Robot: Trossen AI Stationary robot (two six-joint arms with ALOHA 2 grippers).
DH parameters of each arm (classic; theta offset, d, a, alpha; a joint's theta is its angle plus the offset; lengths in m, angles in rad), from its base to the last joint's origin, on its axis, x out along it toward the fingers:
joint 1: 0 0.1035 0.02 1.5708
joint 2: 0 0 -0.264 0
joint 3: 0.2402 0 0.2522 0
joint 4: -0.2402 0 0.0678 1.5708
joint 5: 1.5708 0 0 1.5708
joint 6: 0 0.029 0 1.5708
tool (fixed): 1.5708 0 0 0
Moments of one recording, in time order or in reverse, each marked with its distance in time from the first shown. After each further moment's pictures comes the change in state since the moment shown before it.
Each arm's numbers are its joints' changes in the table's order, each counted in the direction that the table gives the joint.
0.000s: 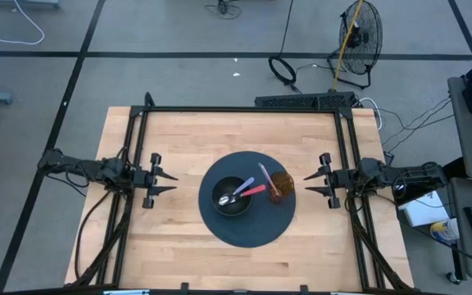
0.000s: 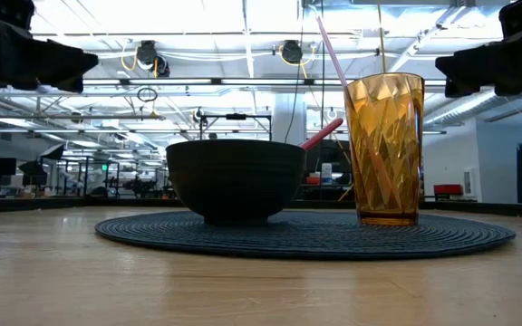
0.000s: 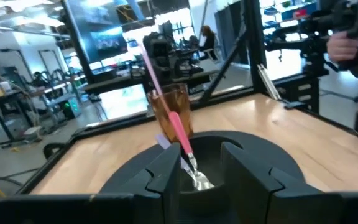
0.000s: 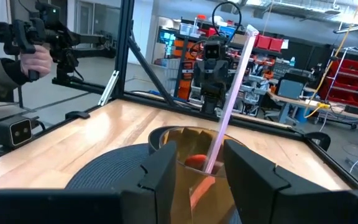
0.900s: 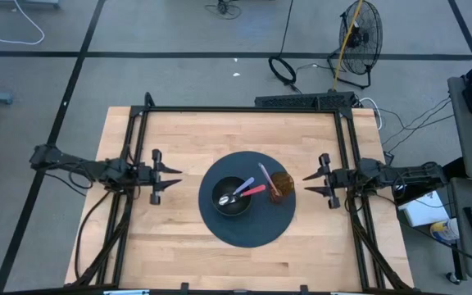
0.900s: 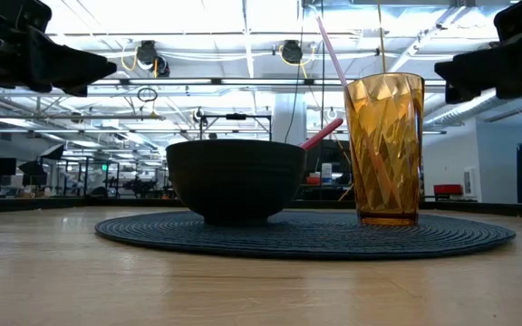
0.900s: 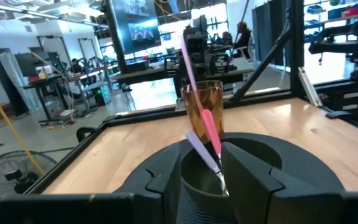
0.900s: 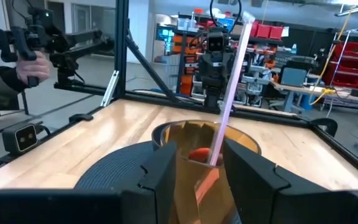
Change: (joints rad) left arm 0.000 -0.173 -0.005 0.189 -0.146 -0.048; right arm 0.000 0.005 0.001 -0.036 0.011 0.070
